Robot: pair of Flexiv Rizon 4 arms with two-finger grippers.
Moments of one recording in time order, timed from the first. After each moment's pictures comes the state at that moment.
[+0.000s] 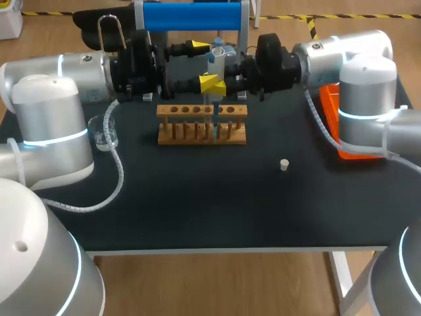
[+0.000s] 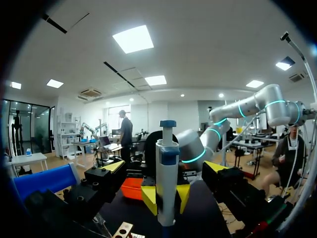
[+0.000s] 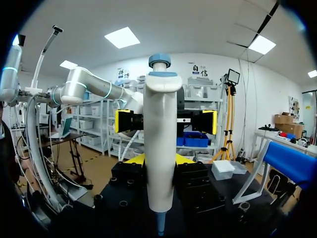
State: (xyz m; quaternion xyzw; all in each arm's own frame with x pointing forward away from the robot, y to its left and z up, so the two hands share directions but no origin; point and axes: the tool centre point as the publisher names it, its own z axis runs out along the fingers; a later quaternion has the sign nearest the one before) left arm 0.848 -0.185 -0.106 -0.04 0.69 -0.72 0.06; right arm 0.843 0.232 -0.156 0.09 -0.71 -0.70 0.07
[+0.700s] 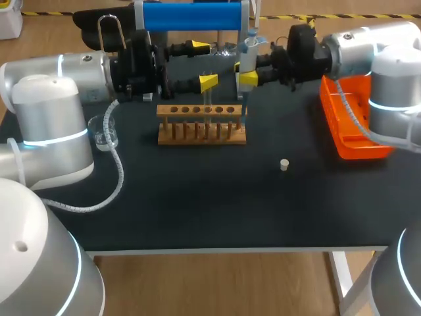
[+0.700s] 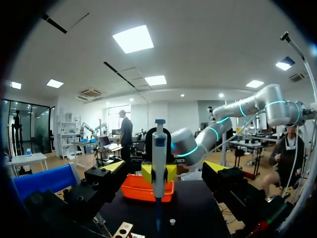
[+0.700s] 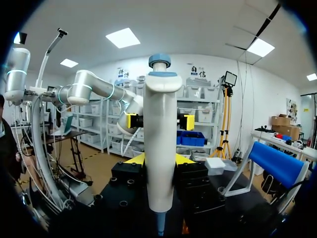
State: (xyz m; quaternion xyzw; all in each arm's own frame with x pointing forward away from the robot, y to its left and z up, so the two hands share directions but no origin) left arm 0.848 -0.185 -0.106 -0.04 0.69 -0.72 0.06; right arm 0.864 0.166 -0.148 0.09 -0.71 -0.70 0.06
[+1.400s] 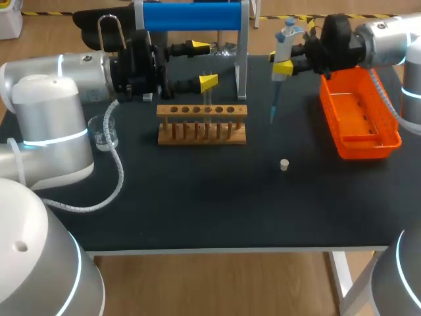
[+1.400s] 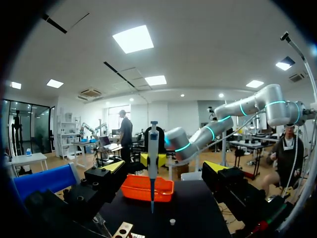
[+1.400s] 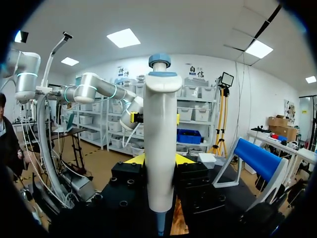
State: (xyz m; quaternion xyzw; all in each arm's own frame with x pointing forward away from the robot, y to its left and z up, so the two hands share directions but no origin) left arm 0.848 -0.185 -0.106 -0.04 0.69 -0.72 0.06; right arm 0.893 0.091 -0.146 0.09 -0.72 -0.69 0.05
